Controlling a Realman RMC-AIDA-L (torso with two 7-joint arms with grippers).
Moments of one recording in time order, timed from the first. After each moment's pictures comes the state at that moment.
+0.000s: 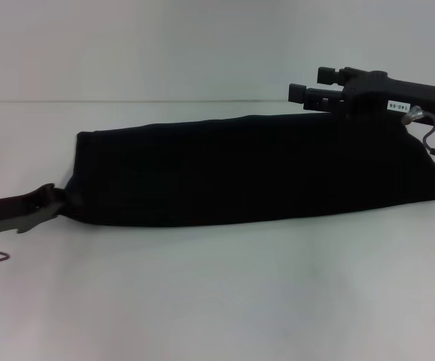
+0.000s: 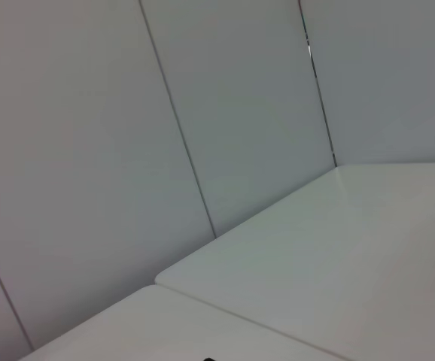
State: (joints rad) left arm -0.58 -2.01 0.40 0.52 2.28 1.16 -2.27; right arm 0.78 2.05 -0.55 -0.57 -1.96 -1.29 1.57
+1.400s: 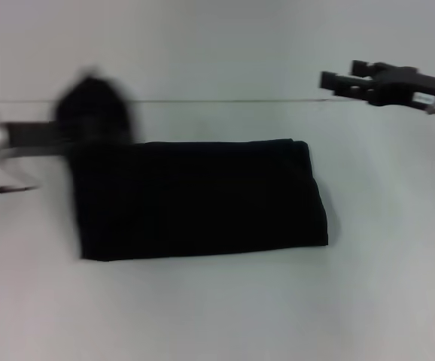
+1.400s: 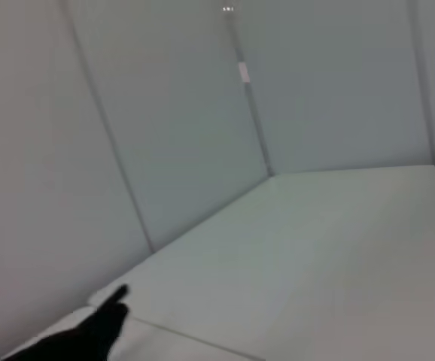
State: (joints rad) left arm -0.78 -1.96 0.31 0.60 2.37 1.52 -2.24; right arm 0.76 2.02 -0.54 -0.55 -1.92 -1.20 1.59
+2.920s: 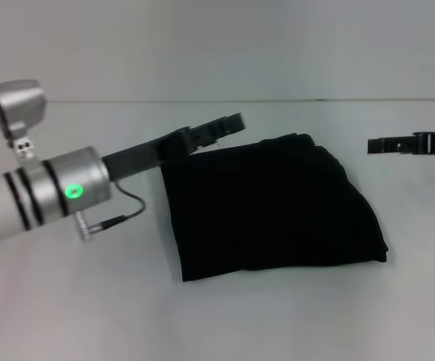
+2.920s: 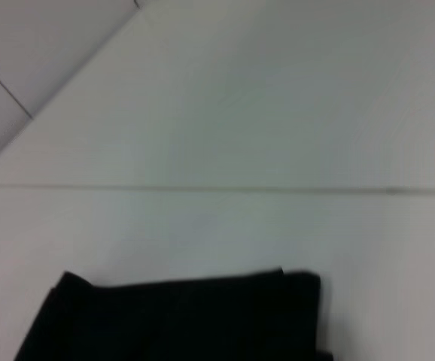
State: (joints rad) left arm -0.75 -2.14 0.35 0.35 1.97 1.35 -1.82; right arm 0.74 1.91 -0.66 -0.58 -2.26 -1.20 2.13
